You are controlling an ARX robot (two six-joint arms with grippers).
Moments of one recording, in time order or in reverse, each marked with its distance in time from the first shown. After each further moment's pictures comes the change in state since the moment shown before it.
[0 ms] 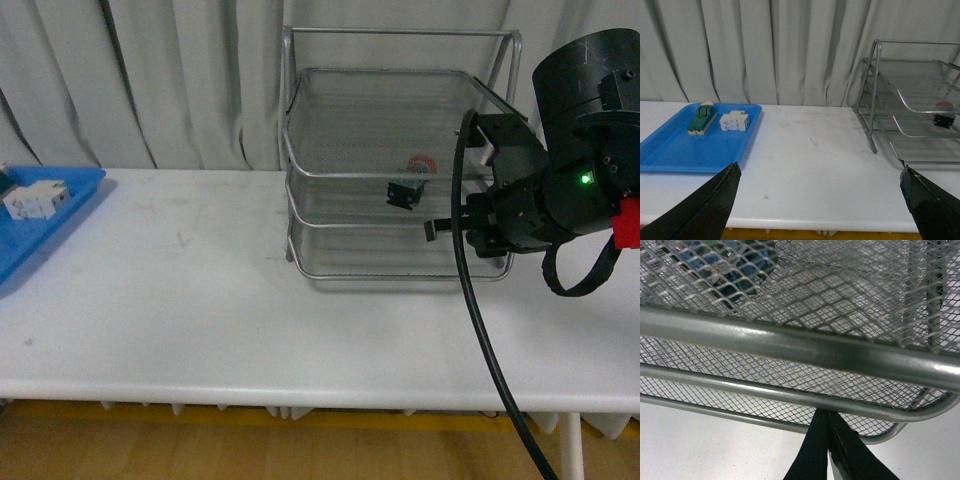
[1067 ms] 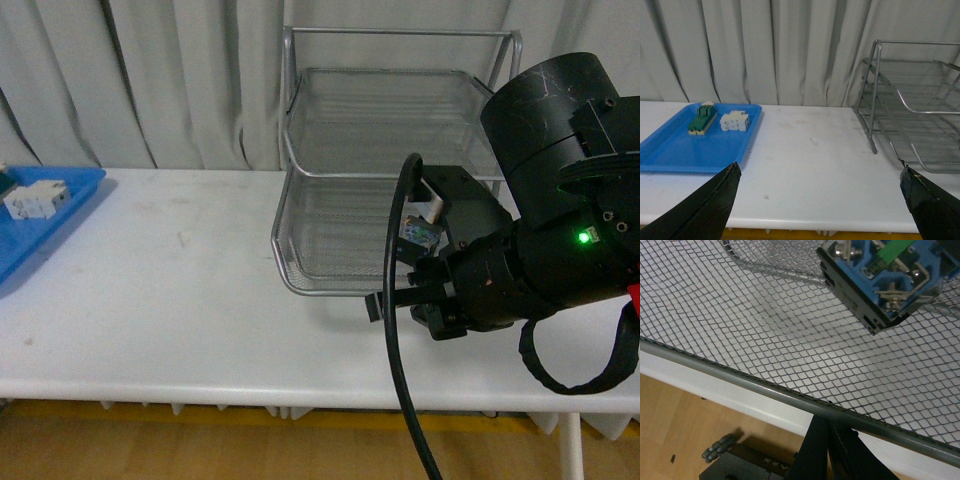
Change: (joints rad) left arm 0.000 0.000 0.000 0.000 0.000 0.000; right arm 0.148 -0.153 -0.214 -0.094 -0.102 0.083
